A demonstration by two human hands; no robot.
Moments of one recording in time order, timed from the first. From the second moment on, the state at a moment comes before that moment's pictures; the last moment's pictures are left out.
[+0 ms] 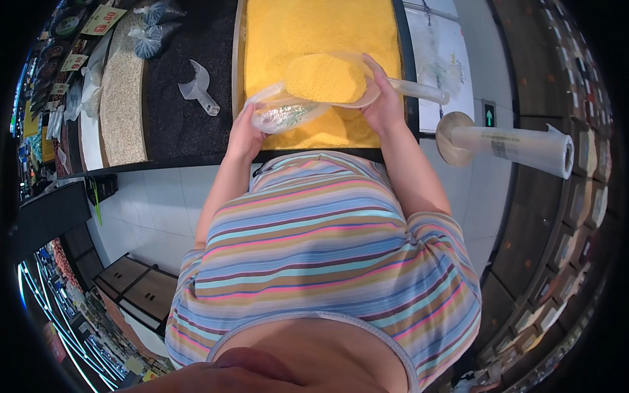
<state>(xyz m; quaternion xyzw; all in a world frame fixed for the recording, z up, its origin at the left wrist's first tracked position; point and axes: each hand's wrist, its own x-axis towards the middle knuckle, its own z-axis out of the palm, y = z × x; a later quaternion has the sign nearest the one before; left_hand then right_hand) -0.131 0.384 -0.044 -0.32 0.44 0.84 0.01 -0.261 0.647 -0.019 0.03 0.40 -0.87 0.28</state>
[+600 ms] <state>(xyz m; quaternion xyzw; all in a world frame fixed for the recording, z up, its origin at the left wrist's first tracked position) -0.138 0.416 -0.007 -0.27 0.52 0.80 0.07 -0.225 0.595 0.003 -0.31 0.75 -0.56 0.16</state>
